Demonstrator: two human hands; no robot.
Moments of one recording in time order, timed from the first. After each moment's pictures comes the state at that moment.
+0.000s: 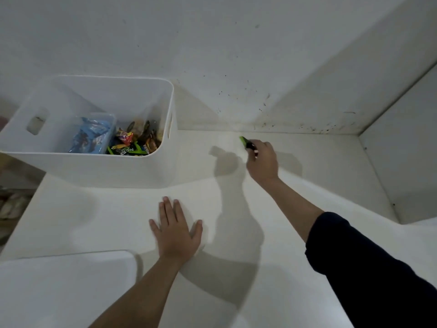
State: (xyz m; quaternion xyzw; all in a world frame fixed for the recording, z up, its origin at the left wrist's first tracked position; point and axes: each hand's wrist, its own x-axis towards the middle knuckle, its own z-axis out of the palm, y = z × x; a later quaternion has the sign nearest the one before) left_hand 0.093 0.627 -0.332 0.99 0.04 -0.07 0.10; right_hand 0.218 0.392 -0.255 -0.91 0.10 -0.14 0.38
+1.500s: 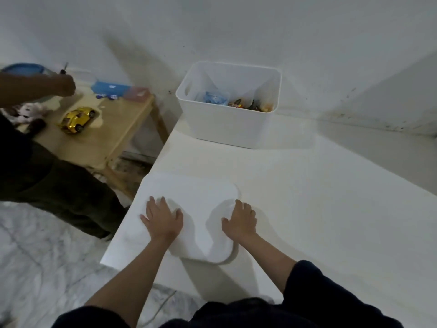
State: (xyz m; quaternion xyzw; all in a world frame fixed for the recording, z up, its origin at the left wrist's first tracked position) left_hand -0.075 0.890 -0.281 0.94 0.28 -0.05 0.16; right_hand -0.057 0.691 -0.257 -0.93 0.08 0.23 0.28
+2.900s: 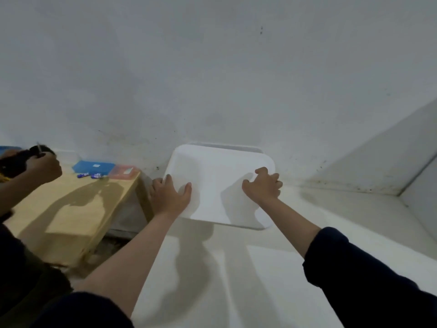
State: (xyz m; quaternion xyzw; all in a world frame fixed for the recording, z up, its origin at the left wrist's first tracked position) left_hand 0.156 0.898 -0.127 0.95 0.15 0.14 0.24; right_hand 0.161 0.670 -0.087 -0.92 0.22 -0.05 0.33
